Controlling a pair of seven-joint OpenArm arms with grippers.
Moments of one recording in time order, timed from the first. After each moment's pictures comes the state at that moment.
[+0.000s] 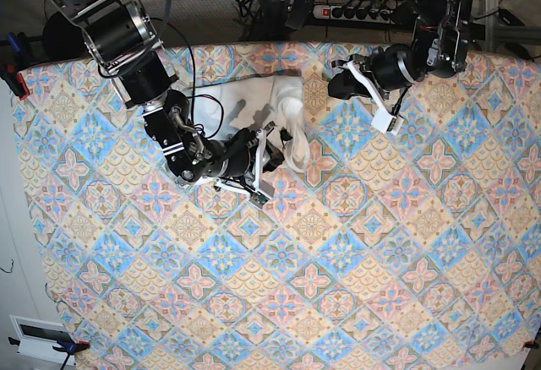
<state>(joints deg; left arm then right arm) 21.7 -19.1 2.3 101.5 -49.9 -15.0 53.2 19.2 7.1 -29.5 54.3 20.9 35.9 -33.3</state>
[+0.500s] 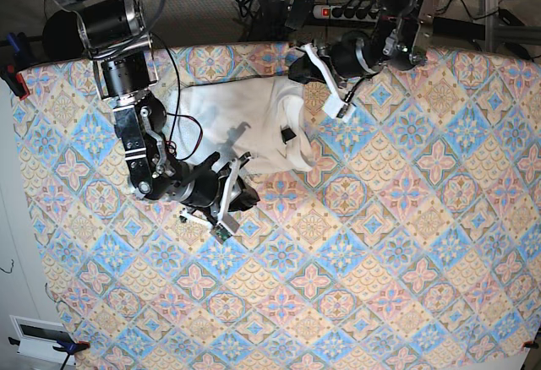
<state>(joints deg) 21.2 -12.0 11.3 101.5 -40.5 -14.8 53.3 16.3 9.8 -14.6 70.0 20.6 36.5 -38.1</state>
